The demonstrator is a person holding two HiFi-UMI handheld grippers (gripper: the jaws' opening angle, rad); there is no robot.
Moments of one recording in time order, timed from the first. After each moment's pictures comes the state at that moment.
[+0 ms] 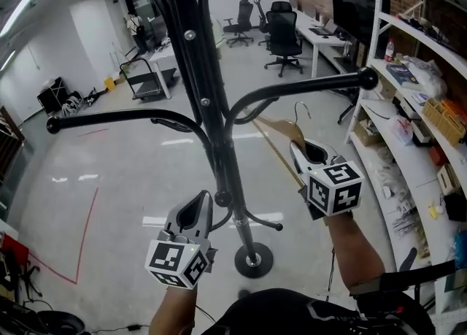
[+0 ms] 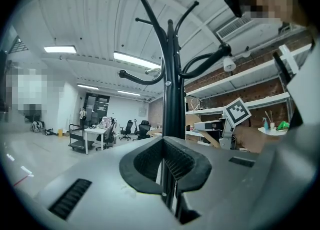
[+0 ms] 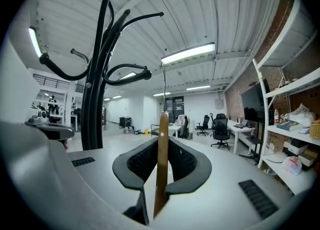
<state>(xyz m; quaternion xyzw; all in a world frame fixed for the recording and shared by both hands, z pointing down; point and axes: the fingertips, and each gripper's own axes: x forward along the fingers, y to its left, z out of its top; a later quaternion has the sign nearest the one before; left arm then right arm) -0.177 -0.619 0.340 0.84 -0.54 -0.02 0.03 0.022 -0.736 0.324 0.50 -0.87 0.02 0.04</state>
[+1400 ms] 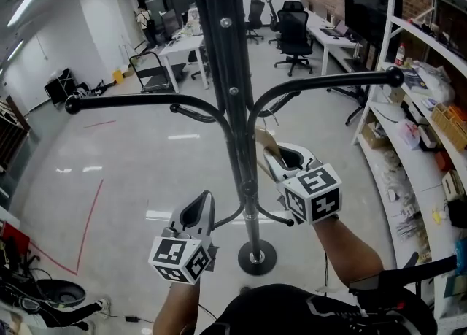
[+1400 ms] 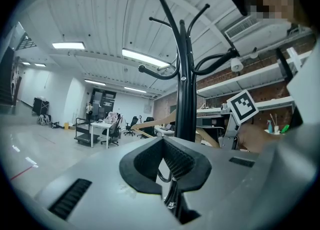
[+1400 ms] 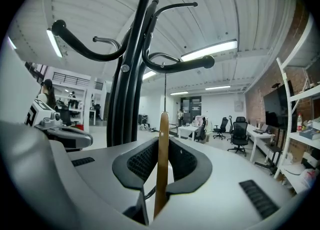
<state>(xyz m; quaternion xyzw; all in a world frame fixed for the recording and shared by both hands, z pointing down) -0.213 -0.612 0.366 0.82 -0.56 -0.02 0.06 -0.083 -0.711 0.329 0.41 -0.91 -0.01 0.06</state>
